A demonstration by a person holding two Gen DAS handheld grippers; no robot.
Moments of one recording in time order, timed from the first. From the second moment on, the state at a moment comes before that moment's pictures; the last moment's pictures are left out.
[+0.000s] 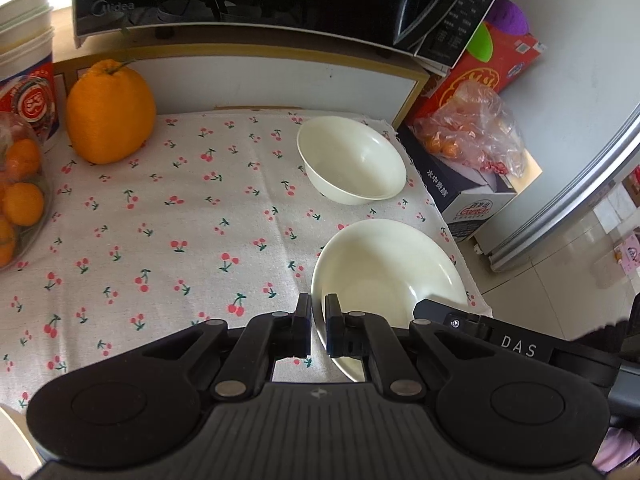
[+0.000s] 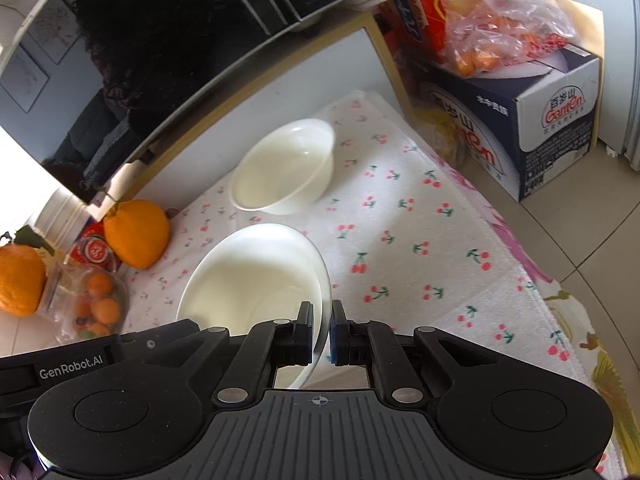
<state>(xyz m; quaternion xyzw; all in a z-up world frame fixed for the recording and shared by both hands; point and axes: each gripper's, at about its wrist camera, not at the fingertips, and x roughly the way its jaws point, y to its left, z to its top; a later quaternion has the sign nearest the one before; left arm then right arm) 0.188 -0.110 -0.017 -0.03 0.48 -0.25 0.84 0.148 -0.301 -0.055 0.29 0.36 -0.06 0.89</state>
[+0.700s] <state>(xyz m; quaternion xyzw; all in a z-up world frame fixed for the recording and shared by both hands) 0.150 -0.035 0.025 -0.05 0.45 -0.20 0.87 0.144 -0.226 -0.015 0.26 0.36 0.00 0.90</state>
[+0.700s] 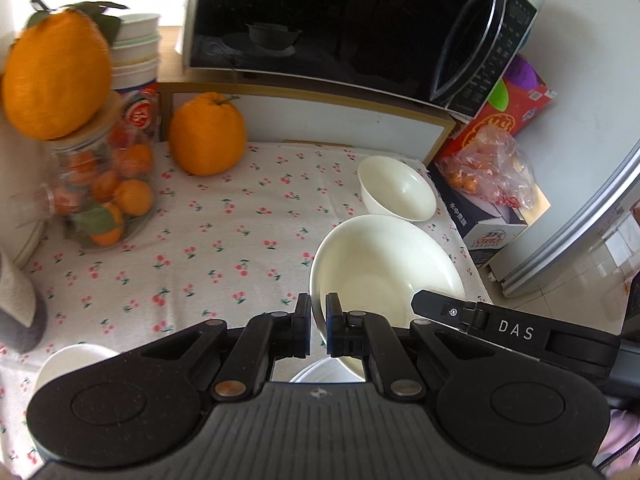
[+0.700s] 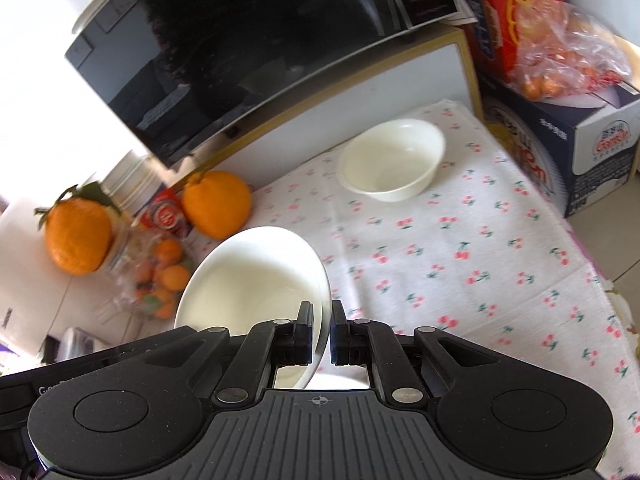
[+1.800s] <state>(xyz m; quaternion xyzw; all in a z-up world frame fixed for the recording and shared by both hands) 0.106 0.117 0.022 -0.10 0.46 -0.11 0.87 0.154 -0.067 -0.014 0.20 0.41 0.10 0.88</state>
